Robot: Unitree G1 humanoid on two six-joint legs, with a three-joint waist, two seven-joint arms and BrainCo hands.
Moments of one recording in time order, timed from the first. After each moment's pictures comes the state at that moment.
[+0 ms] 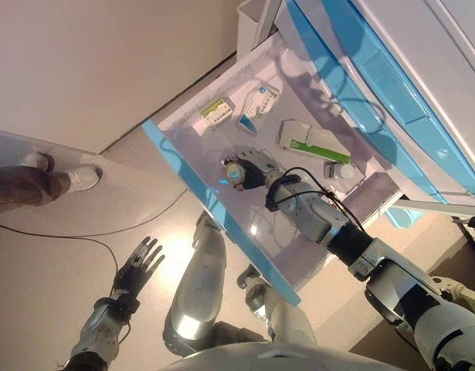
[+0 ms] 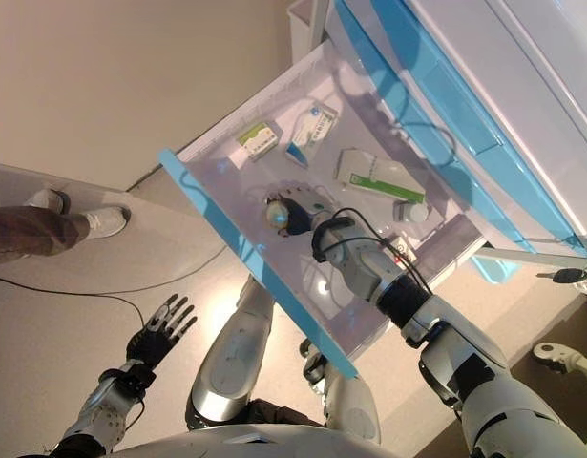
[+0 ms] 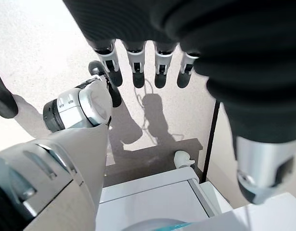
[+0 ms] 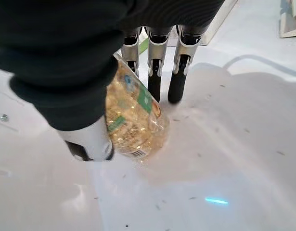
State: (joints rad) left arm 0.10 0.44 -0.10 0.72 -1.02 -0.17 -0.49; right arm -0.72 -0.36 0.76 0.32 -0.54 0.14 0.03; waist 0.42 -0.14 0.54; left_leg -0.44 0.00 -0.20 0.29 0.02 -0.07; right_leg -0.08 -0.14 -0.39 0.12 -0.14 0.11
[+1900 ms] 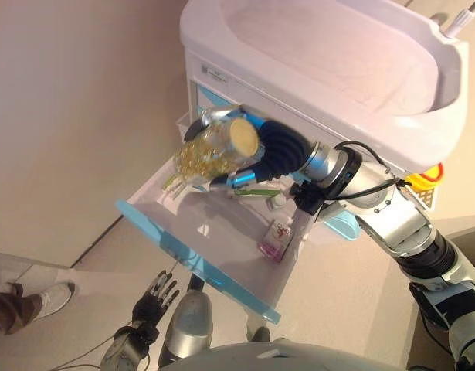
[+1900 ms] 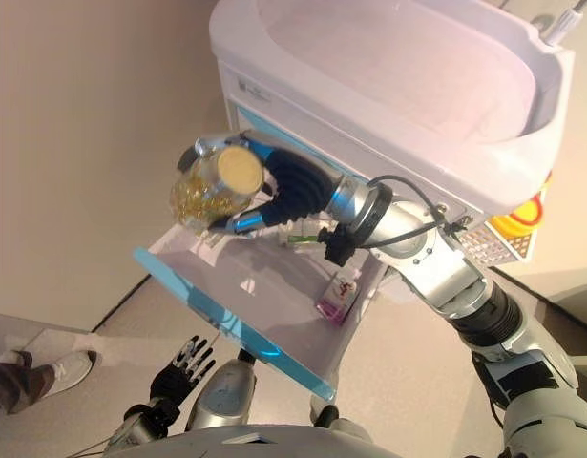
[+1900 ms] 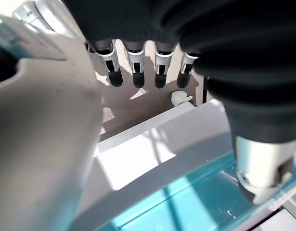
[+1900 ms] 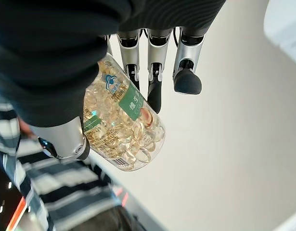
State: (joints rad) left arm 0.19 0.27 -0.07 0.85 -0.86 -0.13 -0.42; right arm -0.68 -0.64 0.43 -0.52 0.26 0.08 0.22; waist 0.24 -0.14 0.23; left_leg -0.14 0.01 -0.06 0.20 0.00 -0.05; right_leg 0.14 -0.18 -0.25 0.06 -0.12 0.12
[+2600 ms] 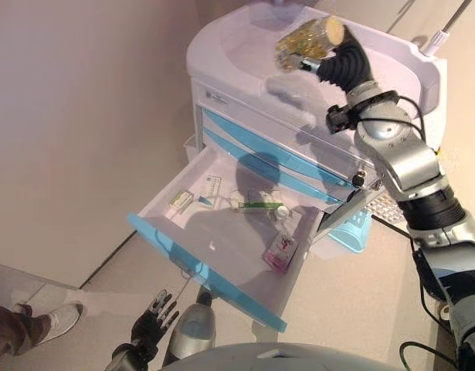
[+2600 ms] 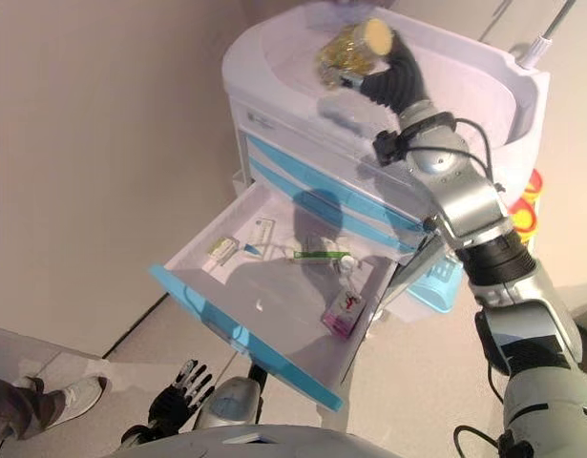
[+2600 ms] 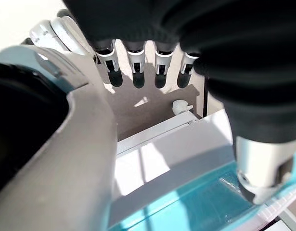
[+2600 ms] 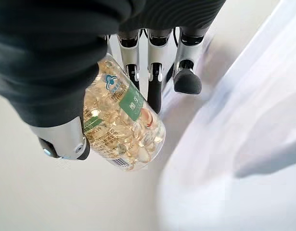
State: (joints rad) left arm 0.23 0.26 -0.02 0.86 -0.82 -0.07 -0.42; right arm -0.92 -0.71 0.32 0.13 0.27 0.30 -0.22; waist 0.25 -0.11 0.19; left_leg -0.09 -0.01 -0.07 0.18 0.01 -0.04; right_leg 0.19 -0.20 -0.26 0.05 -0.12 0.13
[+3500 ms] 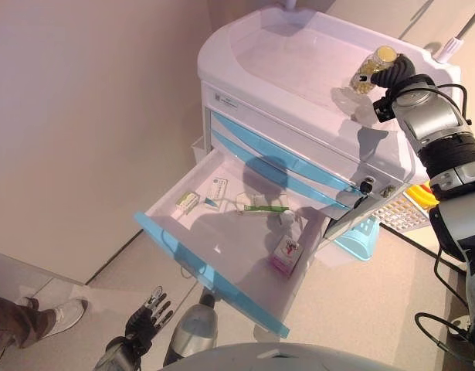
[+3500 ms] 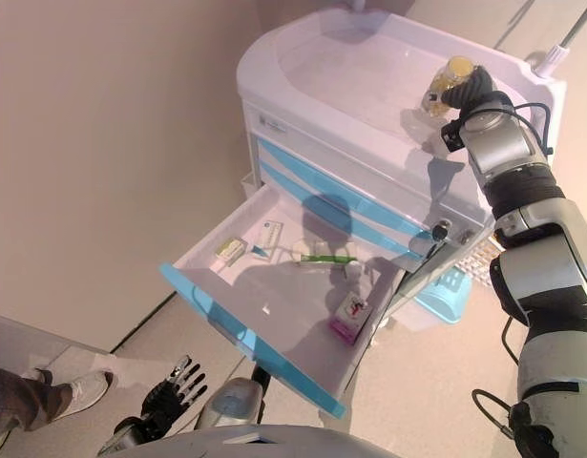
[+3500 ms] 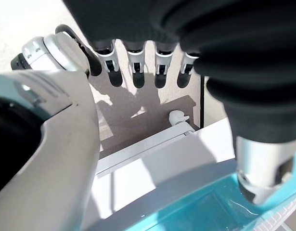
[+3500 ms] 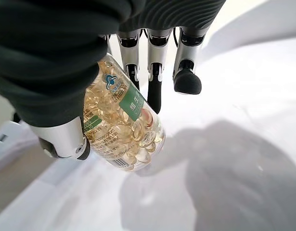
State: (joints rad) left arm 0.20 0.33 -0.03 0.86 -0.83 0.00 -0.38; right arm -1.21 -0.75 0.56 0.84 0.23 0.46 -0.12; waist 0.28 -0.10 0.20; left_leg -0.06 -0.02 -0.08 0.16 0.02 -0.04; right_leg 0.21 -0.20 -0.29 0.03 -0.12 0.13
